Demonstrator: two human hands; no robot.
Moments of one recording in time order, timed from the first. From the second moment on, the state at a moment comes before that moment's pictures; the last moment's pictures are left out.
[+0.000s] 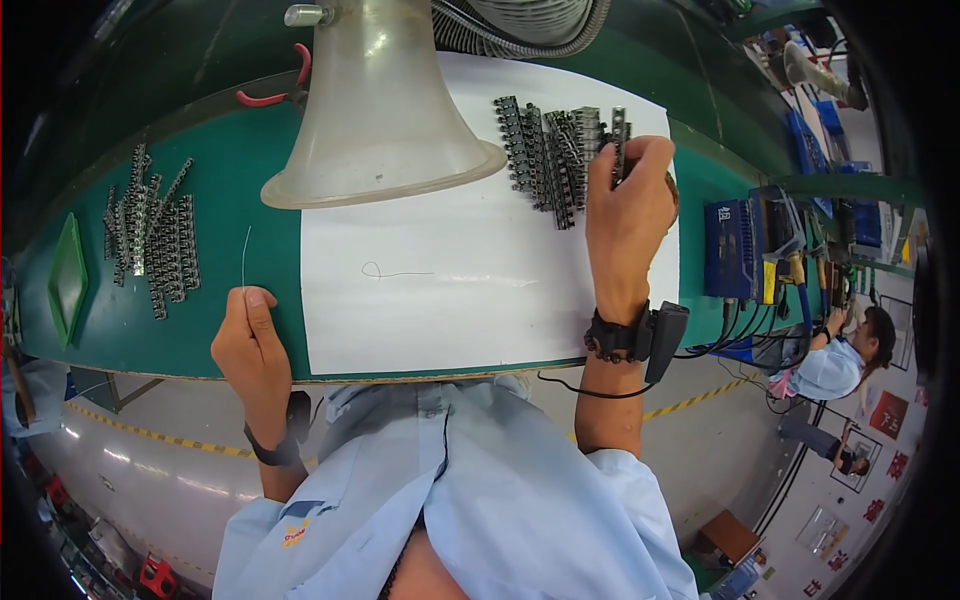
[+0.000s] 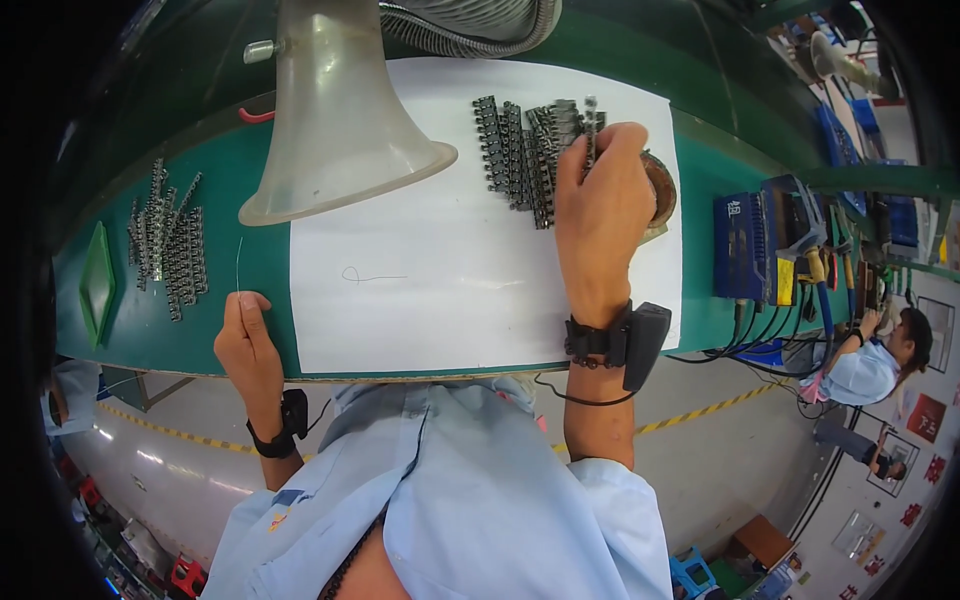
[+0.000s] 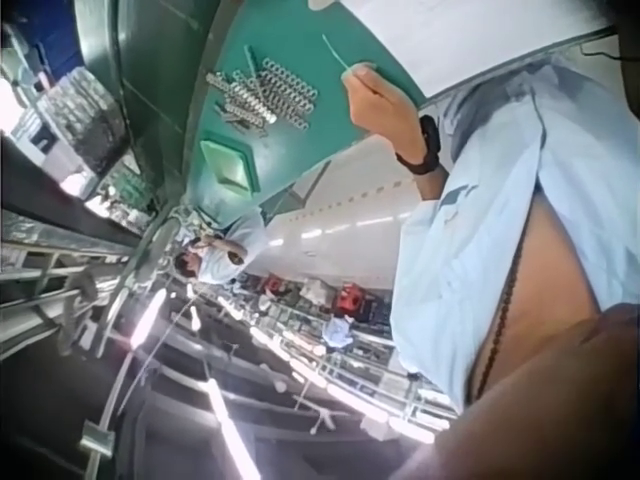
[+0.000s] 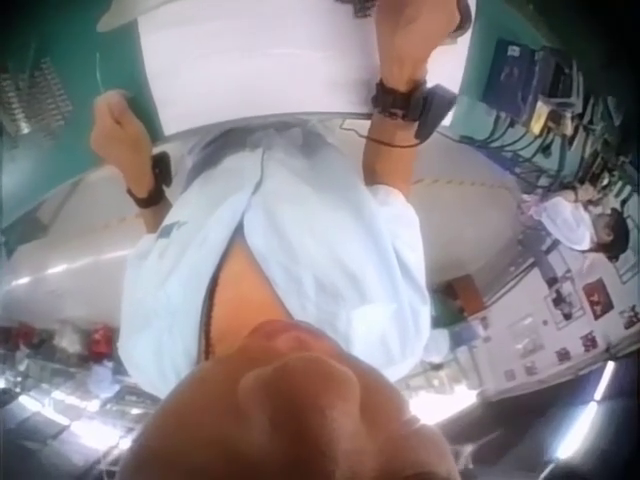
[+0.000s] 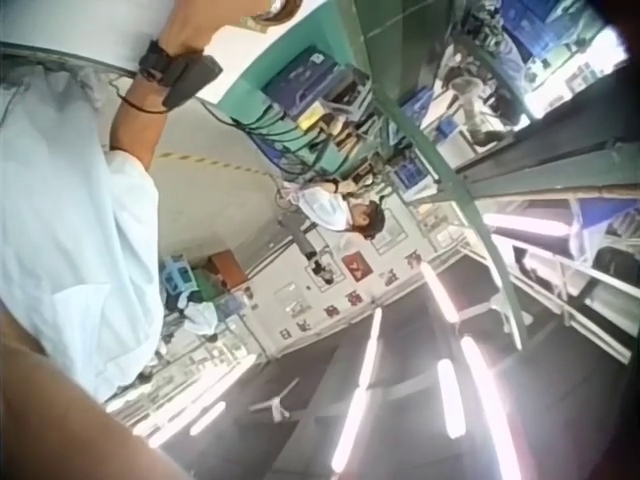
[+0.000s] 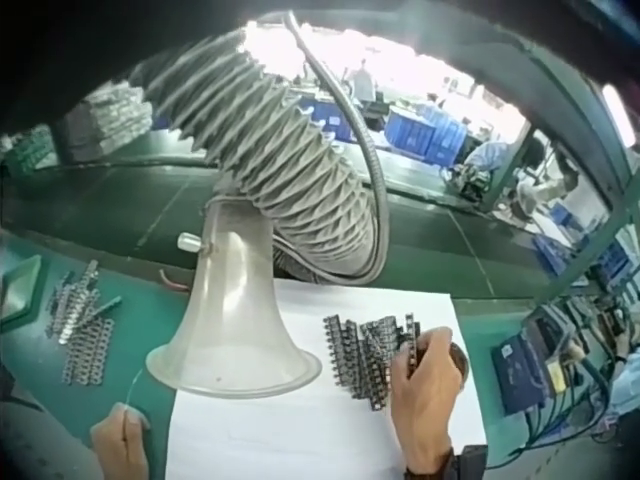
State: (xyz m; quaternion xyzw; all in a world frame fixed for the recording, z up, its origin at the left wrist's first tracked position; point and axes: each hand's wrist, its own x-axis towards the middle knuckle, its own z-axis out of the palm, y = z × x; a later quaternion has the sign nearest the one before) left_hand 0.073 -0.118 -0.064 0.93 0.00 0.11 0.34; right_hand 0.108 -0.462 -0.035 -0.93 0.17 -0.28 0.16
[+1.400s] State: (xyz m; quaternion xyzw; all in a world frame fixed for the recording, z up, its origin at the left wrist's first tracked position) left_hand 0.079 -0.148 -0.061 0.90 -0.07 0.04 0.43; right_hand 0.013 -0.389 -0.032 -0.90 0.20 -0.05 0.39
